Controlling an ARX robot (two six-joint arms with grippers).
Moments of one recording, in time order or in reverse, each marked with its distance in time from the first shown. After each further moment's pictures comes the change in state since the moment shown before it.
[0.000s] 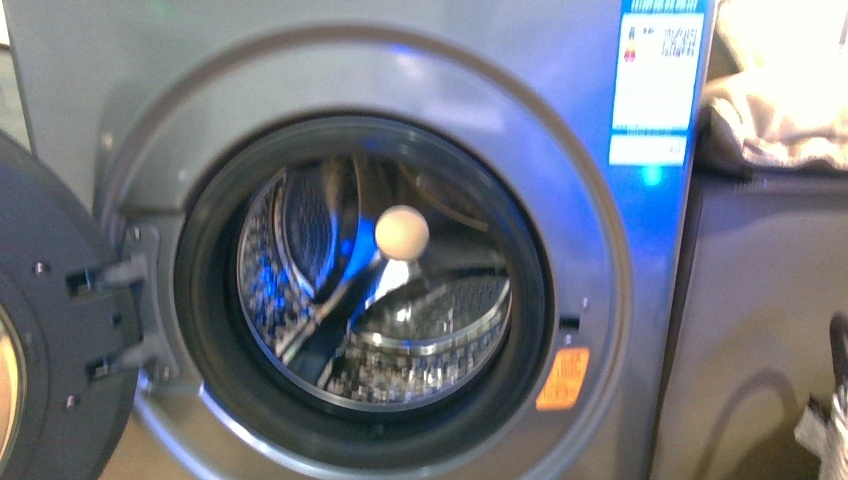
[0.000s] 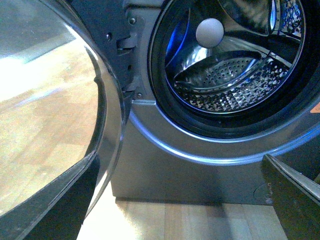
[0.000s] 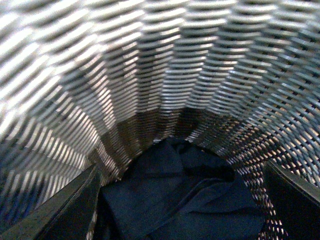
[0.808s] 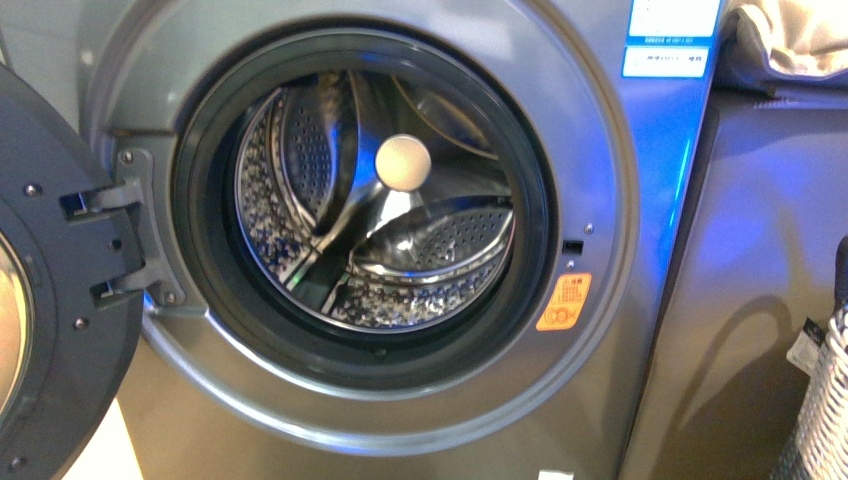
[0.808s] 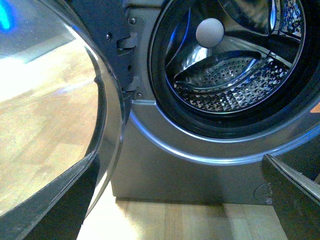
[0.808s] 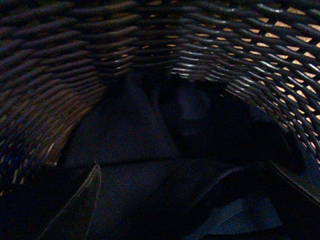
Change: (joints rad) left arm 0.000 0.000 0.000 0.000 0.000 0.000; right arm -0.056 0.673 0.442 -0.007 0.055 0.035
